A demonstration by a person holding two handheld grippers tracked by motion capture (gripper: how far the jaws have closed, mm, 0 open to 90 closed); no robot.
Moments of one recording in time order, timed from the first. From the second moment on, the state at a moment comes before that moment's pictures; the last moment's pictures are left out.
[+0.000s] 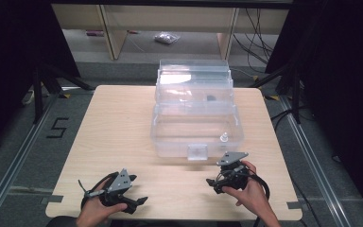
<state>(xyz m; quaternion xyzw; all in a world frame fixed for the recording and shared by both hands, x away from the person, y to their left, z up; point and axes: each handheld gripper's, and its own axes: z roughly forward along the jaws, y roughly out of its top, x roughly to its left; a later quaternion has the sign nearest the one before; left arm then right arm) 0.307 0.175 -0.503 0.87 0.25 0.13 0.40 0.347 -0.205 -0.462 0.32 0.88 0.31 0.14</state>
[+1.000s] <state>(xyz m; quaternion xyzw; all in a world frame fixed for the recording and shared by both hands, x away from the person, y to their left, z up) 0.306 0.174 -0.504 0.87 0.25 0.13 0.40 0.328 -0.238 -0.478 0.36 0.86 0.33 0.13</state>
